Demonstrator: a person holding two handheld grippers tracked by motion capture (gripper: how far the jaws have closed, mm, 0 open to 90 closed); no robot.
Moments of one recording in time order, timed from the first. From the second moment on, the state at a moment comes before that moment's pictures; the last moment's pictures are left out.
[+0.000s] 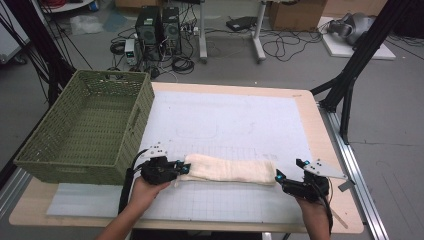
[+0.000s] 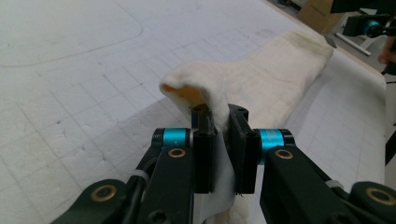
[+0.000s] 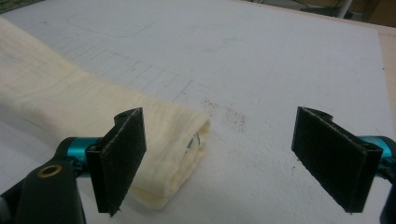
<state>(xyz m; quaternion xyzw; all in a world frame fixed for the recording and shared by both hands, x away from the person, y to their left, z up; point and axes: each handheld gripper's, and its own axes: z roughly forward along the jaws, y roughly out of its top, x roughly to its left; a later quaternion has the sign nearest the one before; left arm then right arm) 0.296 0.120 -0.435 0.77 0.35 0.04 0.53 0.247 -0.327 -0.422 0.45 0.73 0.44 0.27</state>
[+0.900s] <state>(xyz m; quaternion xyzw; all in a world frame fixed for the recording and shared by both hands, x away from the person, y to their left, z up) 0.292 0.120 -0.431 0.78 0.34 0.07 0.53 0.272 -0.290 -0.448 0.45 0.79 0.37 0.18</state>
